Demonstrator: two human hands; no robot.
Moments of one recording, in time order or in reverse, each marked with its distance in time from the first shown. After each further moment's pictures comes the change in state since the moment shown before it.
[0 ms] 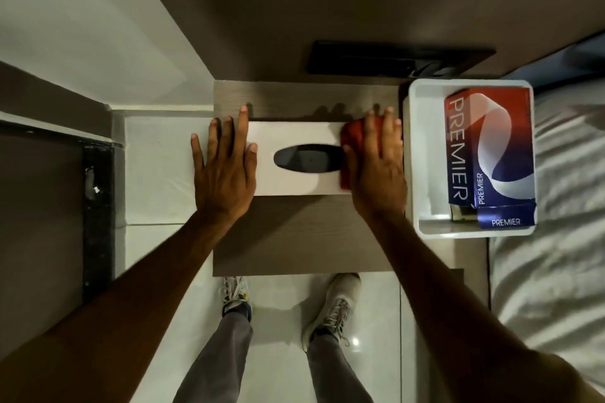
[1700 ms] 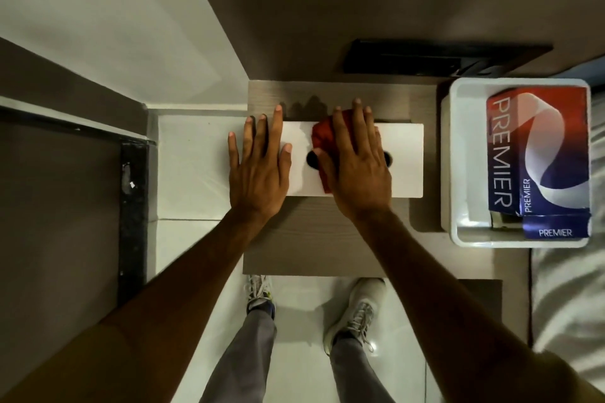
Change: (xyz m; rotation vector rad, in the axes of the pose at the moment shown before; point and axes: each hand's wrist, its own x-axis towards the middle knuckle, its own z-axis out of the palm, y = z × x) left_hand 0.003 -0.003 0.002 0.023 -0.022 0.011; right_hand -0.001 -0.067 0.034 -0.023 -0.055 -0.197
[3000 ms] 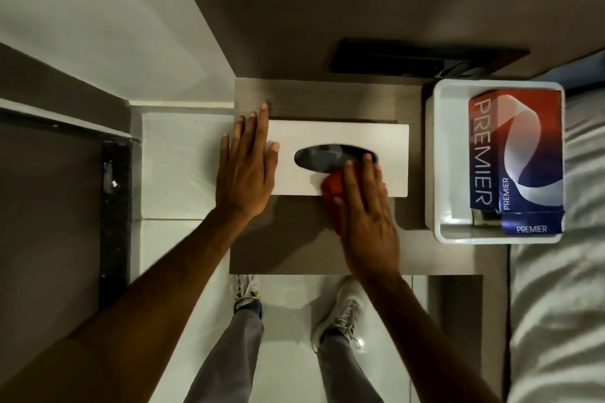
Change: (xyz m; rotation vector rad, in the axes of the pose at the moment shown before) left_hand 0.002 -0.007 0.004 -0.184 0.010 0.048; right_hand -0.088 0.021 -0.010 0.045 -0.120 0.096
